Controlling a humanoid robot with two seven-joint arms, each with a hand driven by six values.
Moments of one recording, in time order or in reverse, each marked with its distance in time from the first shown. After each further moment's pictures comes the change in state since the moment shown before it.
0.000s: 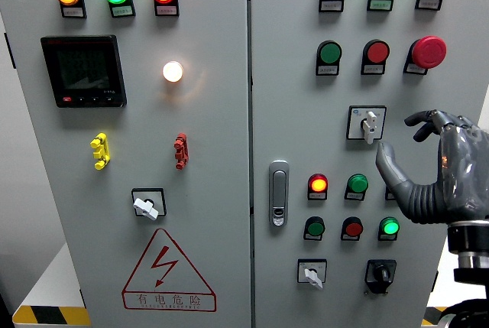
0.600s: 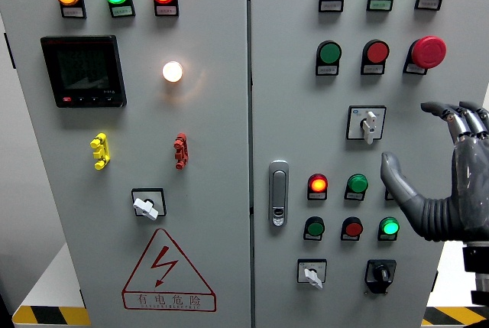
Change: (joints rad) left arm -0.001 0.000 0.000 0.000 -0.001 0.001 0.000; right arm -0.084 0.001 0.012 0.107 -0.010 -0.011 0.087
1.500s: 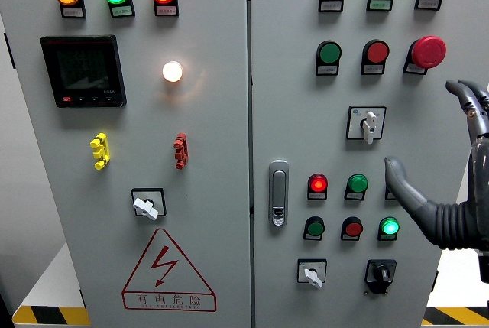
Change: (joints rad) left arm 0.000 0.000 0.000 0.000 0.001 0.000 -0.001; right arm -0.040 0.007 0.017 0.073 -0.014 -0.009 0.053
